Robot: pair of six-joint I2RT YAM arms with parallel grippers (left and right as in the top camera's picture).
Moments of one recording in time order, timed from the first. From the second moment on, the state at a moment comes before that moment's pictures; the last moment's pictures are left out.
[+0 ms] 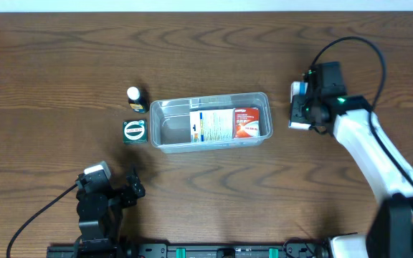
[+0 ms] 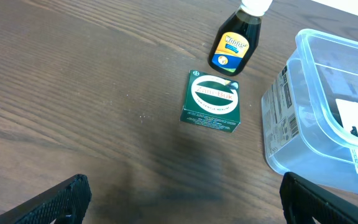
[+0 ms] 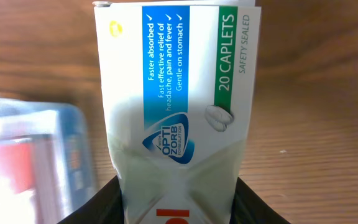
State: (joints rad) left arm 0.05 0.01 0.16 -0.67 -0.05 -0.27; right arm 0.15 1.55 1.09 -0.63 0.01 0.28
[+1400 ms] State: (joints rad) left arm 0.05 0.01 0.16 -0.67 -0.05 -0.27; right arm 0.66 1.62 1.09 -0.16 -0.16 -0.45
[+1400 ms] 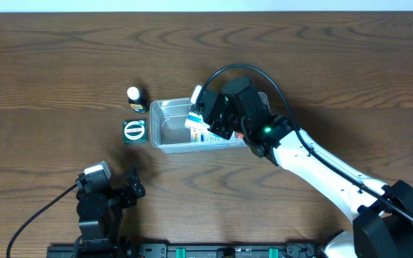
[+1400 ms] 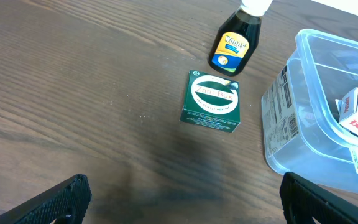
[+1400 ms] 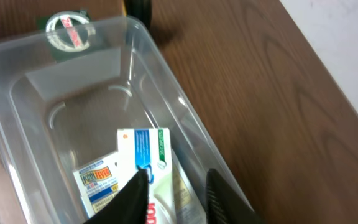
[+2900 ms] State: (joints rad) left arm 0.05 0.01 0.16 -0.67 -0.05 -0.27; right arm 0.70 1.98 1.09 0.20 -0.32 0.38
